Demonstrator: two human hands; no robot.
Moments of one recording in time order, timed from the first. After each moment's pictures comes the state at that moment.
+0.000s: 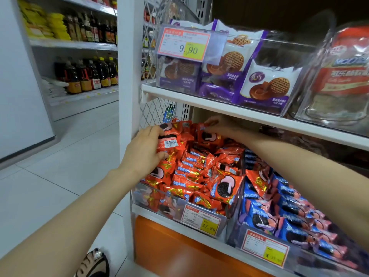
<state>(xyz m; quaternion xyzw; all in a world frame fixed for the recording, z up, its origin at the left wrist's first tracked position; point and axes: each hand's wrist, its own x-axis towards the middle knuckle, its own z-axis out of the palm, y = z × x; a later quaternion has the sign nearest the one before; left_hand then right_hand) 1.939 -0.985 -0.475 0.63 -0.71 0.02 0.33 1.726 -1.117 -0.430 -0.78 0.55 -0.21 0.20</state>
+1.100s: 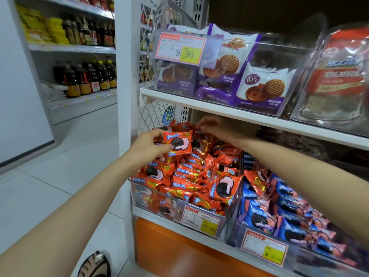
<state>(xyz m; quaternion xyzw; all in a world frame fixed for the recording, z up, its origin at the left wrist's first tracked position) 1.933 -0.983 -0.452 0.55 -0.60 -0.36 0.46 1.726 -1.093 -0.430 -0.82 0.45 -0.23 0.25</state>
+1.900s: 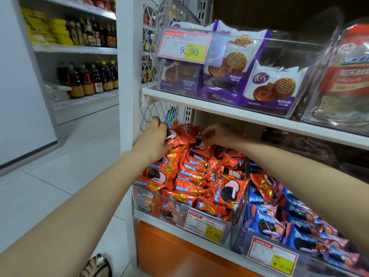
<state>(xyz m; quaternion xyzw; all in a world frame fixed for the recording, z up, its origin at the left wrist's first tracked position) 1.938 -1.034 -0.464 0.64 -0.73 0.03 0.23 1.734 -1.103 -0.441 -0.81 0.53 -0.16 0.18</state>
